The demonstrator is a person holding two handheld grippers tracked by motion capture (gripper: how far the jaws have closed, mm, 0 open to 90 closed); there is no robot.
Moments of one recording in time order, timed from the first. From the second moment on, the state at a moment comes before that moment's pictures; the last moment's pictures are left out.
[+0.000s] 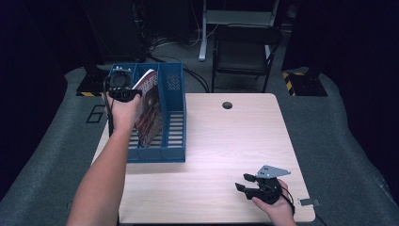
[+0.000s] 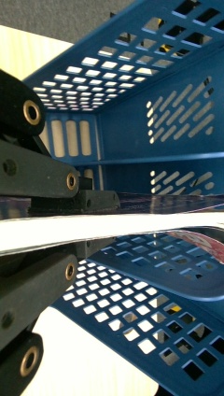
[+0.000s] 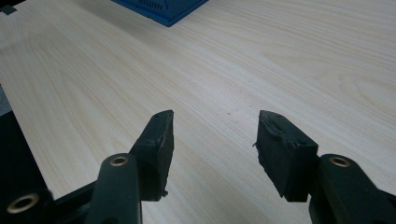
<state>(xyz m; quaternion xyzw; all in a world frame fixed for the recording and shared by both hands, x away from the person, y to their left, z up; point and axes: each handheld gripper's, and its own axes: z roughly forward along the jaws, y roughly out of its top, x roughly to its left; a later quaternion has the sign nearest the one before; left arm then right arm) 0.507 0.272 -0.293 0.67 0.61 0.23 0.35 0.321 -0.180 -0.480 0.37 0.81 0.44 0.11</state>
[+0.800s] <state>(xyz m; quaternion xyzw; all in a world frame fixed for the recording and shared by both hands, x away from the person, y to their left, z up) 0.488 0.290 -0.296 0.70 0.60 0.20 0.33 0.322 -0.176 -0.483 0.37 0.82 0.43 0.11</state>
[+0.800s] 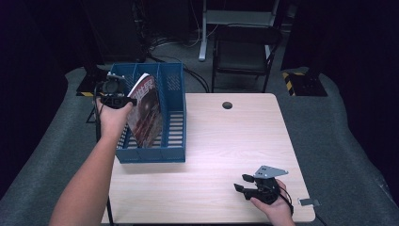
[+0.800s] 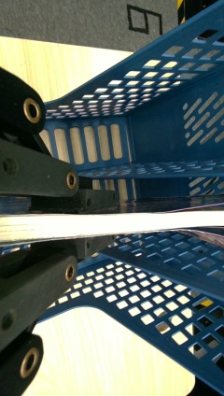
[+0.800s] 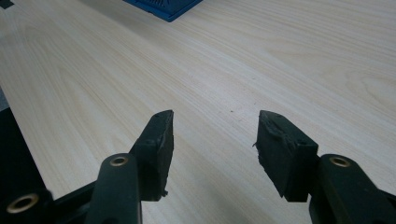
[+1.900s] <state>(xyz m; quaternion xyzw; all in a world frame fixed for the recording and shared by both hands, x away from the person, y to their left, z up) 0.464 0.300 -0.288 0.71 0.60 0.18 0.33 0.321 -0.177 -0.483 0.37 0.82 0.43 0.11</state>
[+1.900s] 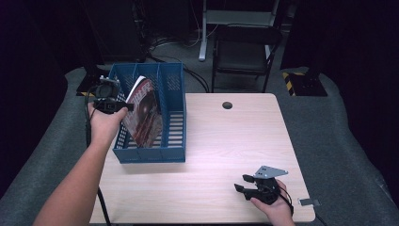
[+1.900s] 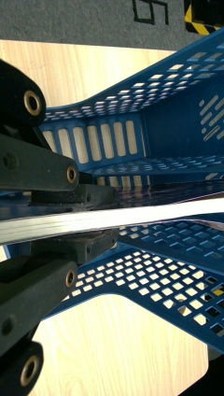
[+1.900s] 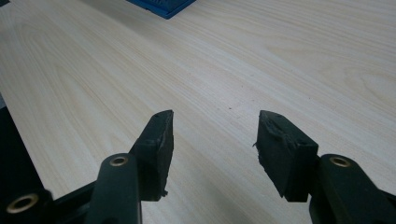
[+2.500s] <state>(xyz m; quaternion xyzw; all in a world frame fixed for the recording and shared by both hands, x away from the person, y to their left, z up) 0.463 0.296 -0.284 0.72 0.60 0.17 0.32 0.321 -0.176 -0.484 0.37 0.82 0.43 0.11</state>
